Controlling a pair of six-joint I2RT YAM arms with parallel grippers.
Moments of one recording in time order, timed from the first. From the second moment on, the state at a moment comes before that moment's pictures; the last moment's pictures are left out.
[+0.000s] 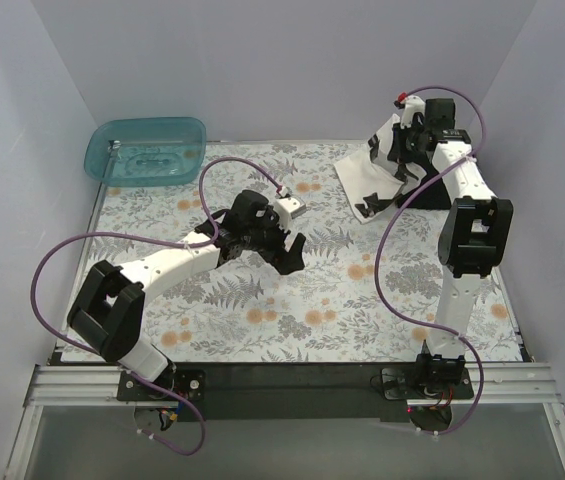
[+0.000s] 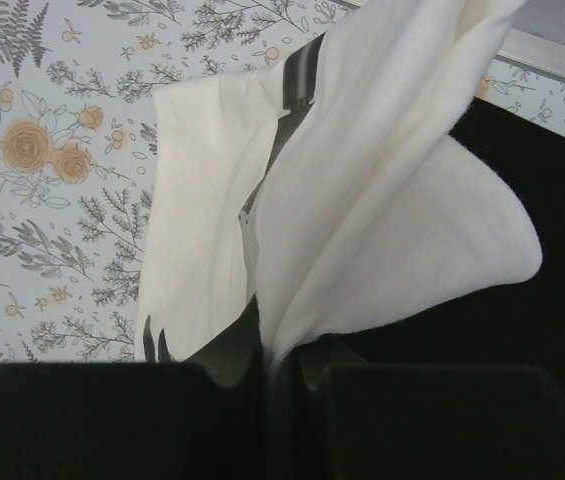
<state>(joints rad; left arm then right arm) -0.68 1.55 1.05 -0.20 0.42 0.01 0.00 2.14 1.94 -0.54 -0.40 -0.20</state>
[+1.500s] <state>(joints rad) -0.67 1.53 1.01 -0.22 0.44 0.03 -0.05 2.11 2.14 -0.70 -0.34 -0.31</state>
